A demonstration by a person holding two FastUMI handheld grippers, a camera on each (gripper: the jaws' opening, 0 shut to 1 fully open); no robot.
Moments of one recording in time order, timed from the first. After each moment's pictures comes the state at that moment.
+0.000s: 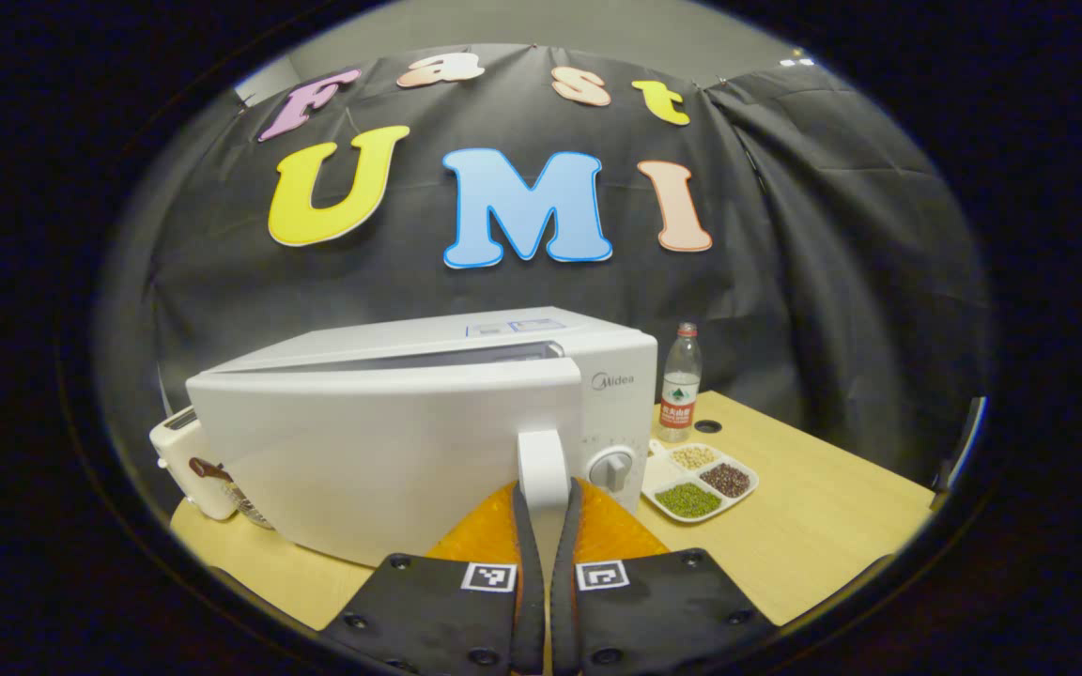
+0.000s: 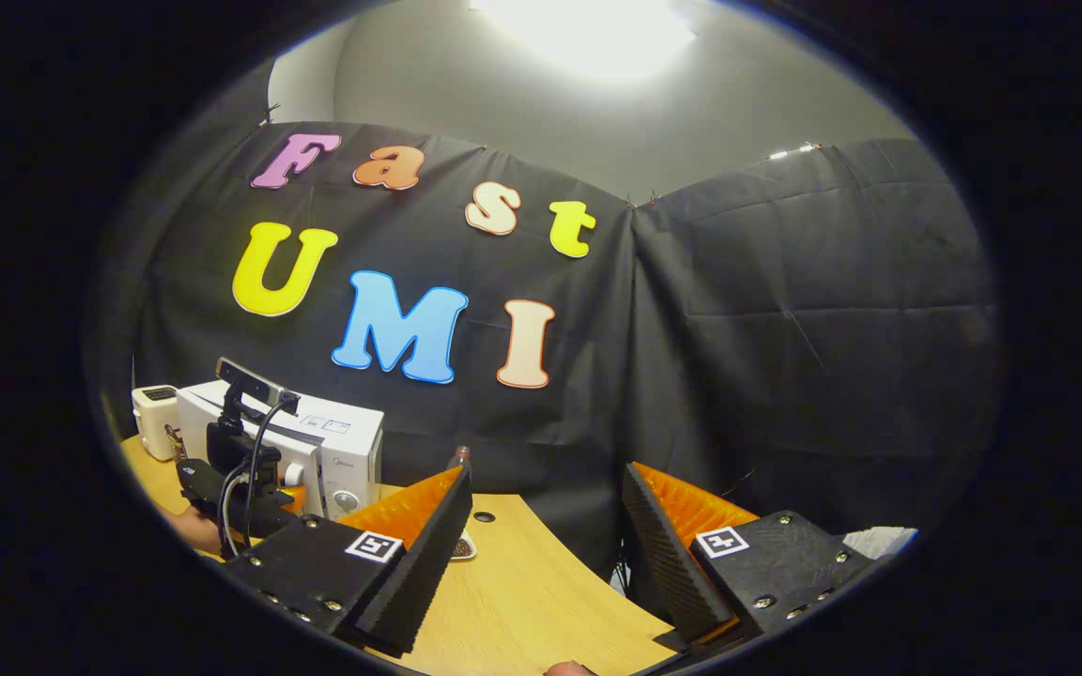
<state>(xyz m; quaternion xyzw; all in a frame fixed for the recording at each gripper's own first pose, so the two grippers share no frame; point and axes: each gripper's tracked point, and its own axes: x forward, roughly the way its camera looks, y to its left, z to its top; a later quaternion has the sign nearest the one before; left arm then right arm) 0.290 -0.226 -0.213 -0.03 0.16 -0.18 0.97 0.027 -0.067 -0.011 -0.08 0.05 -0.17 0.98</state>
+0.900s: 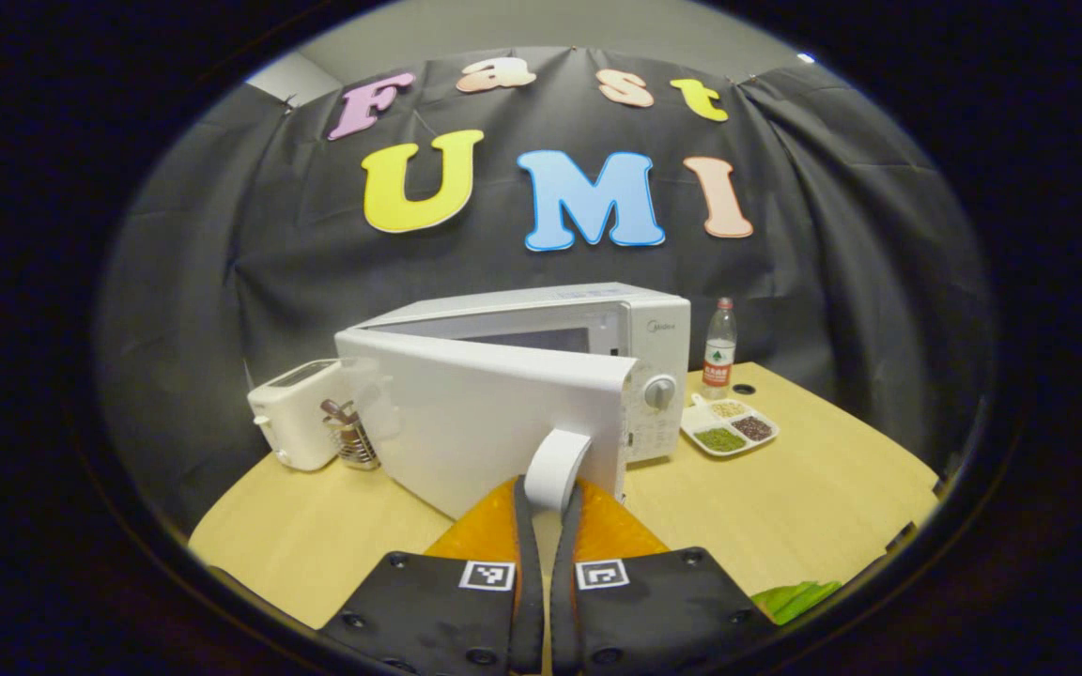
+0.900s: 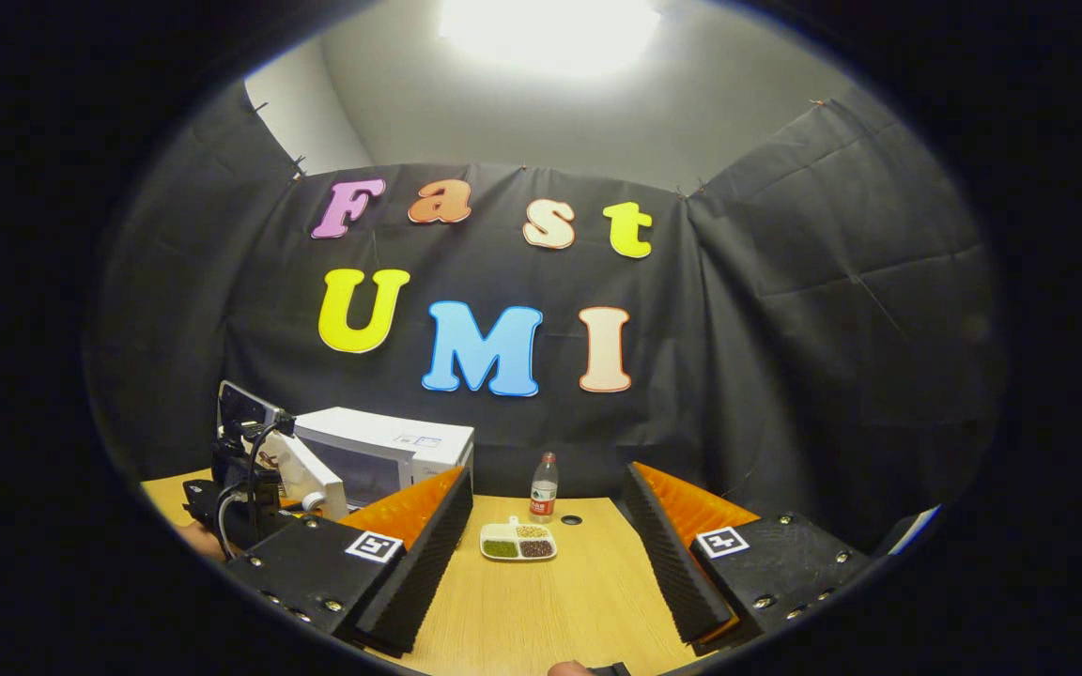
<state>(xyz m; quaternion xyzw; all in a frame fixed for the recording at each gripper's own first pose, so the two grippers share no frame) 0.160 -0.128 -0.212 -0.01 0.20 -0.07 0.98 -0.002 -0.056 -0.014 -0.01 0.03 -0.02 1.00</state>
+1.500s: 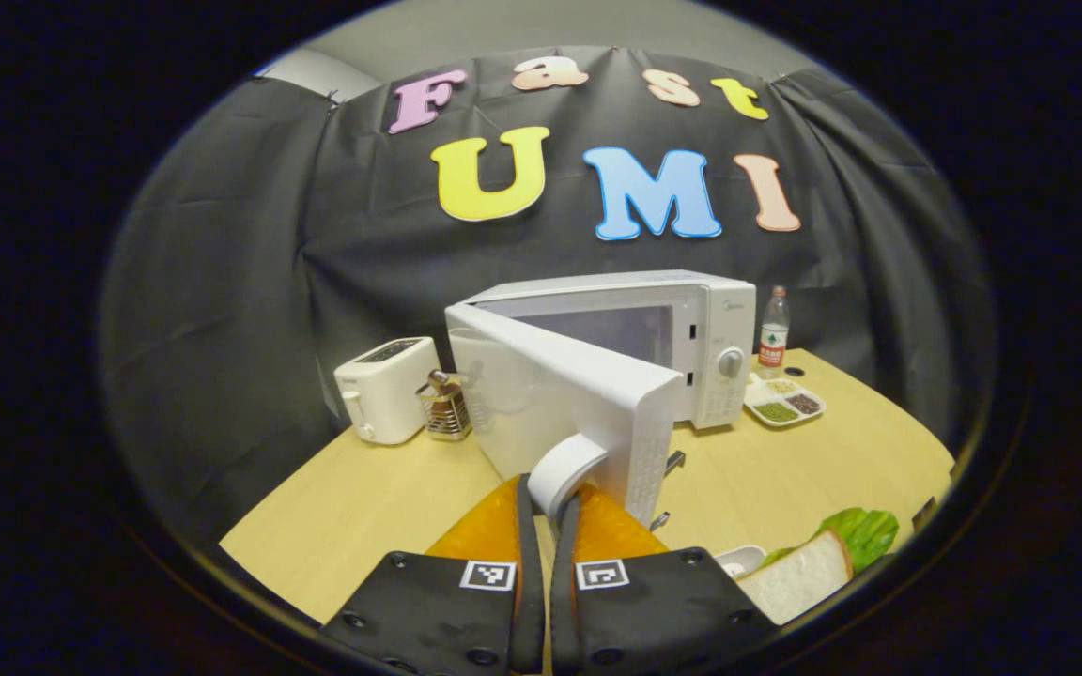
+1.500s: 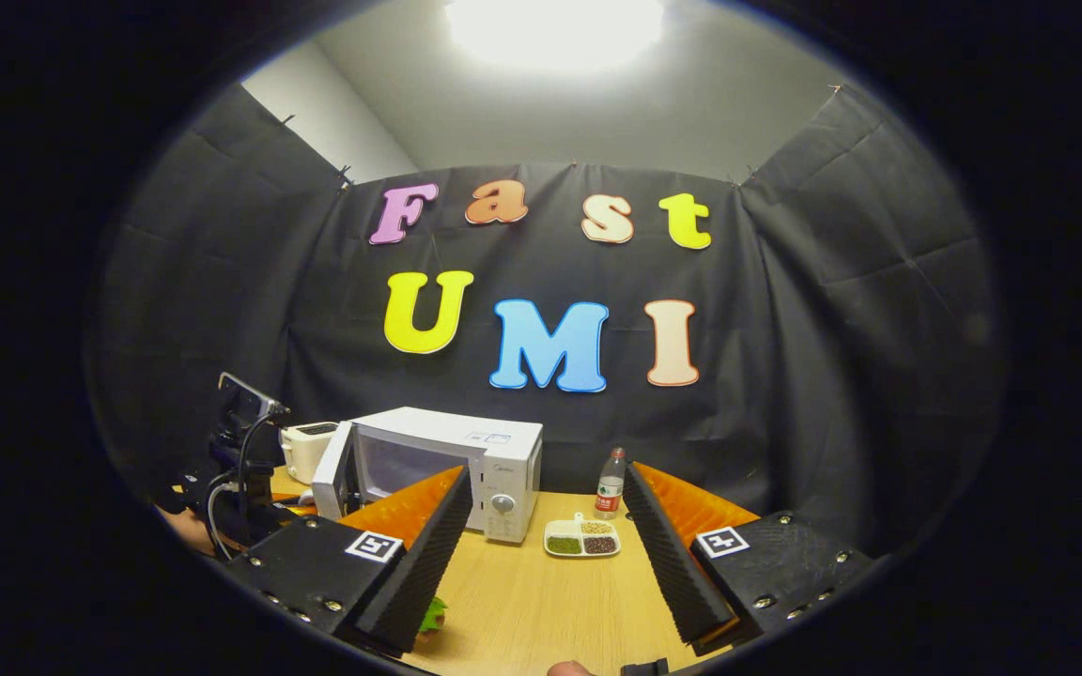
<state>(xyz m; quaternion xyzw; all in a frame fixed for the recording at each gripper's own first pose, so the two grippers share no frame) 0.103 -0.032 -0.220 0.00 0.21 0.00 0.98 0.002 0.008 -0.017 0.01 0.04 0.08 1.00</state>
